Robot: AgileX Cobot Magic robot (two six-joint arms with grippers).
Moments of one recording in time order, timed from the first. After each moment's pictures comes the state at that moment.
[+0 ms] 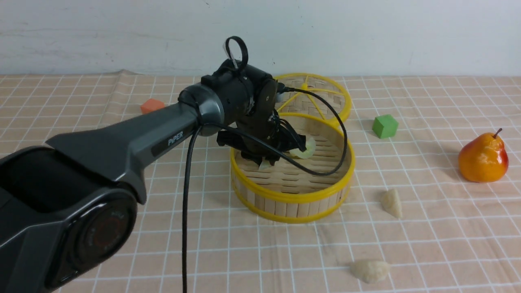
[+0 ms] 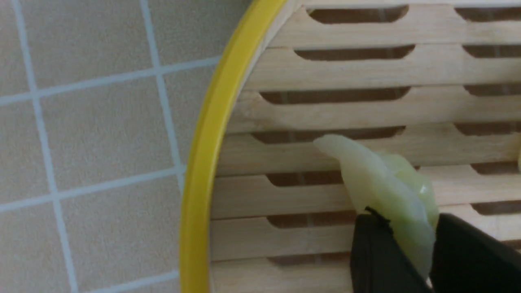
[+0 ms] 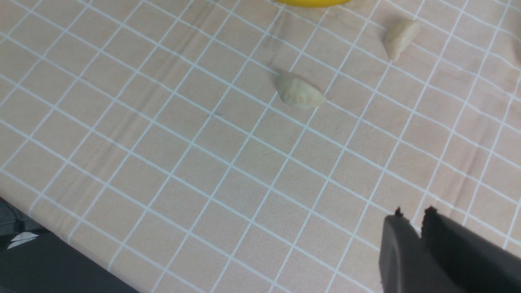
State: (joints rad) right arm 0.61 0.63 -0.97 -0.05 1.26 0.06; left arm -0.55 2.34 -2.07 0.10 0.86 -0.46
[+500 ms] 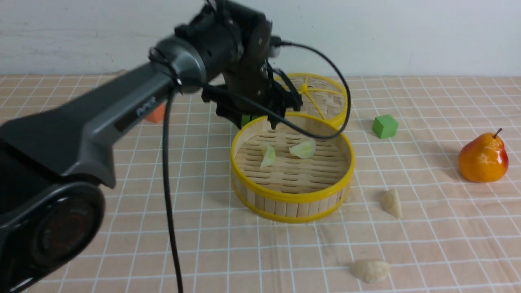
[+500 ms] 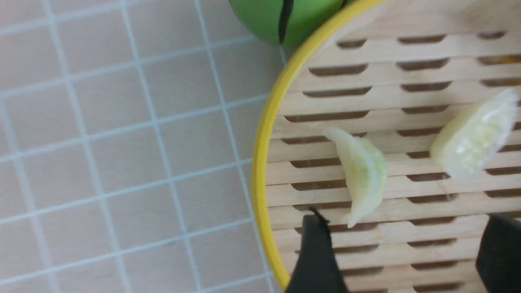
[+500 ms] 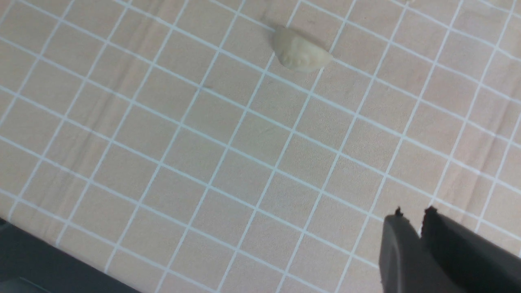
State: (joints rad) right arm 0.61 0.88 -0.97 -0.07 1.23 0.16; left arm -0.55 2.15 -2.24 0.16 1.15 -0.38
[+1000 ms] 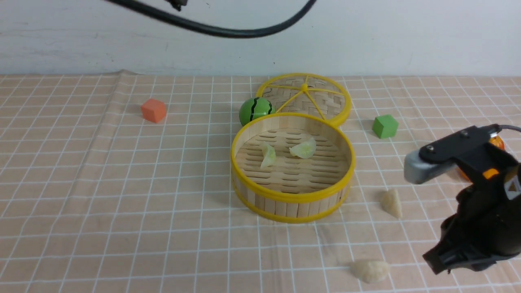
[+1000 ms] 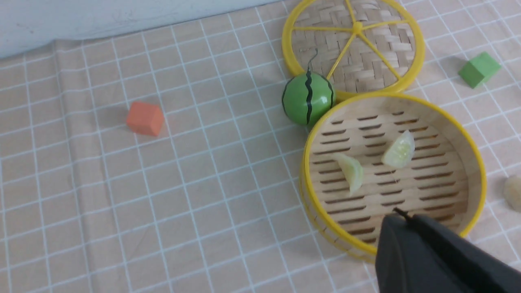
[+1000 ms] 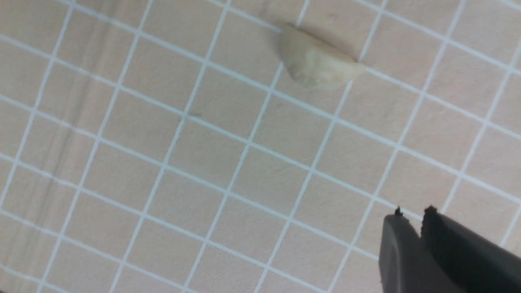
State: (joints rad) right arm 0.44 1.29 -0.99 0.10 1.04 -0.06; left arm -0.55 1.59 -2.02 0.21 1.25 -0.26
